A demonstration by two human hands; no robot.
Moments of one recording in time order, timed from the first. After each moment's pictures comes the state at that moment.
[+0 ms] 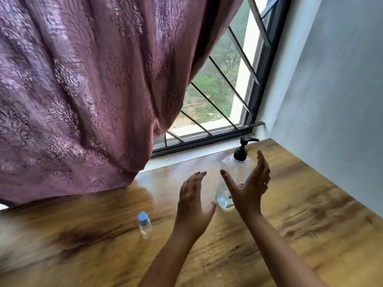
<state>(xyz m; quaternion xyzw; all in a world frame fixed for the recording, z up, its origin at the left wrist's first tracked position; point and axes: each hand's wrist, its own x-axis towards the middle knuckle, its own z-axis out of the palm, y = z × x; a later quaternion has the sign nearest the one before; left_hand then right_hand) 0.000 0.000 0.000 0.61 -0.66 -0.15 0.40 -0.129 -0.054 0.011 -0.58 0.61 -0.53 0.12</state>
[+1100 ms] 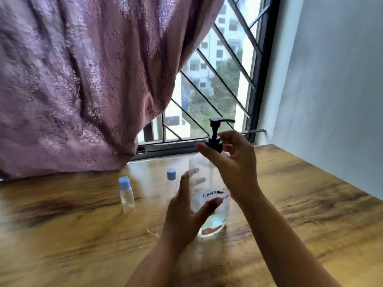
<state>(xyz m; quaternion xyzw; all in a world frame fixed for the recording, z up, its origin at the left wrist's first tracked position) -0.040 0.056 -0.076 0.51 -0.63 -0.19 0.56 -0.145 0.006 0.014 -0.65 0.29 -0.65 0.28</state>
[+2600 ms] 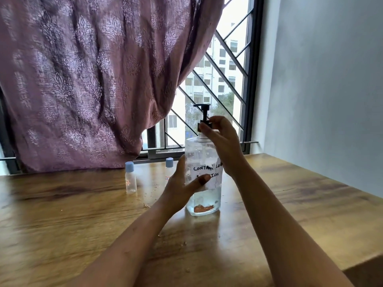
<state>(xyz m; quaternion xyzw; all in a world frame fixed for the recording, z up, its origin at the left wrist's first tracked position) -0.047 0.067 -0.078 0.41 -0.66 -0.28 0.56 -0.167 0.011 0.003 -0.68 0.15 -0.63 0.35</state>
